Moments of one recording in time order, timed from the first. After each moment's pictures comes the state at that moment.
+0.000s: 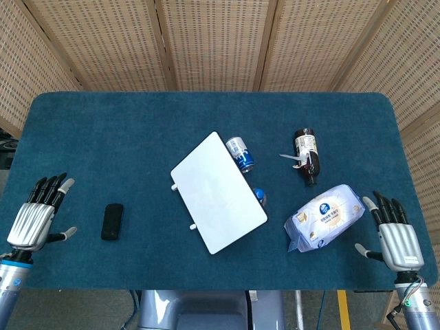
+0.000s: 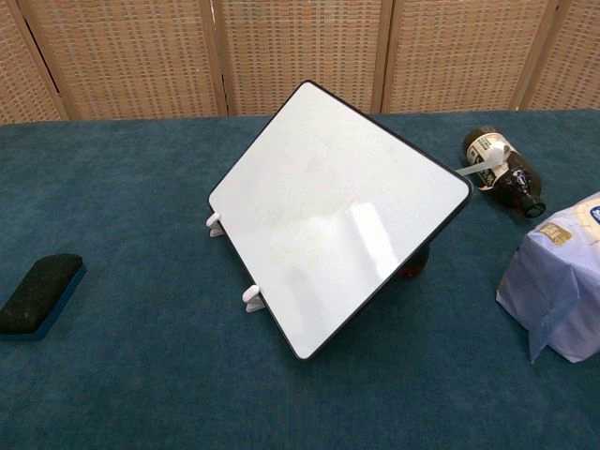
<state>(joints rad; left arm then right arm) -0.23 -1.16 -0.06 -1.55 1.55 1.35 0.04 0.12 -1.18 0.06 -1.57 -1.47 1.42 -0.07</state>
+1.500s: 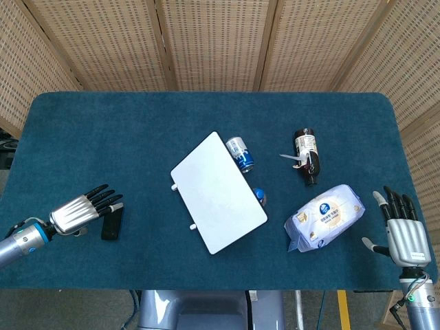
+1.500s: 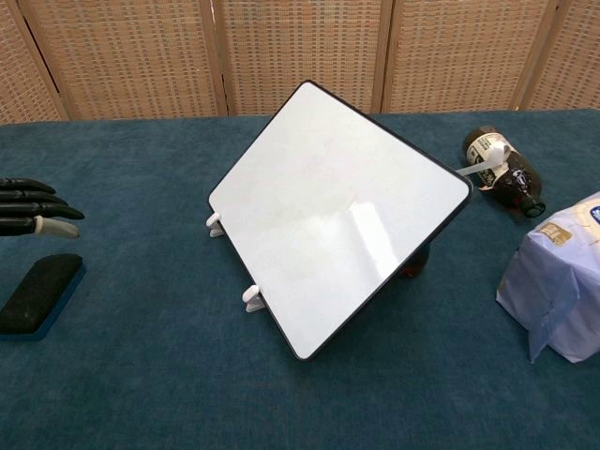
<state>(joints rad) -0.60 -1.36 0.22 -0.74 2.06 1.27 -0.33 0.12 -1.21 0.10 -1.51 -1.43 1.44 -0.06</state>
